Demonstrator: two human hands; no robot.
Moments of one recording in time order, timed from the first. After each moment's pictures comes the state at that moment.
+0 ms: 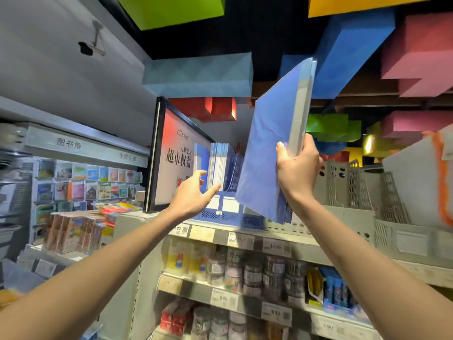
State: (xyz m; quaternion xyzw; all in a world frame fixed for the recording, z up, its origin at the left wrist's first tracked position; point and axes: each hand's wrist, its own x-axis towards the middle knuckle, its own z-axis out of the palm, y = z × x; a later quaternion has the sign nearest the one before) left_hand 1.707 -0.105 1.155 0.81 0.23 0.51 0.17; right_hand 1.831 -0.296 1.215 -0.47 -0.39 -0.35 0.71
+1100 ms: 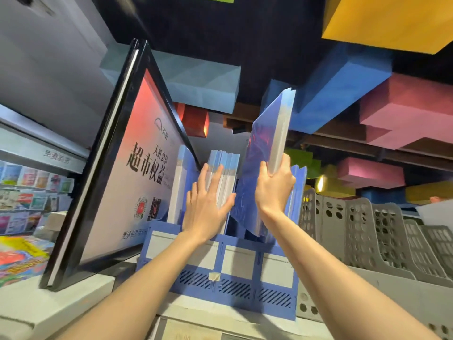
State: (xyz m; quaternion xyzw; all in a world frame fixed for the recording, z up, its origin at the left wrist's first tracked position) left_hand 1.920 0.130 1.195 0.75 0.11 0.64 0.08; right_hand 1.956 -0.006 1.264 -0.51 -0.35 -0.44 0.65
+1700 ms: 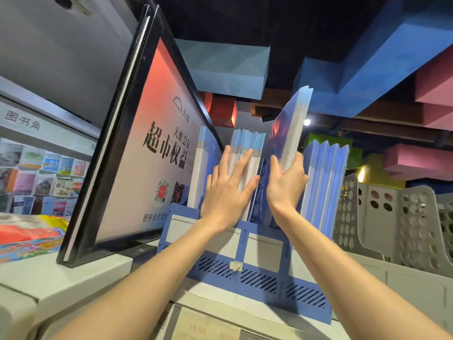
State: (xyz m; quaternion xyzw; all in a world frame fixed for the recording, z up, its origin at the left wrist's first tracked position) left_hand 1.924 0.136 1.192 0.75 0.10 0.65 0.05; right_hand 1.989 0.039 1.240 -0.50 -0.38 -0.38 0.68
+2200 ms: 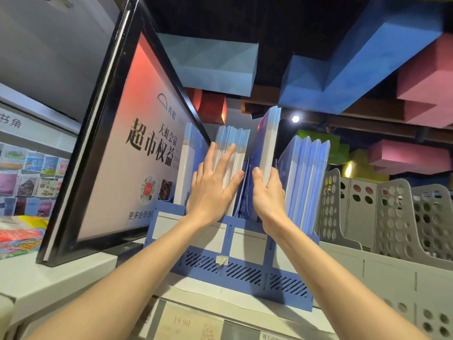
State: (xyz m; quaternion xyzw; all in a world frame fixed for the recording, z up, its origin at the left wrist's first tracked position) left_hand 1.924 0.139 1.190 0.75 0.09 0.65 0.07; right_hand 1.988 0.019 1.209 -0.58 -0.45 -0.18 0.66
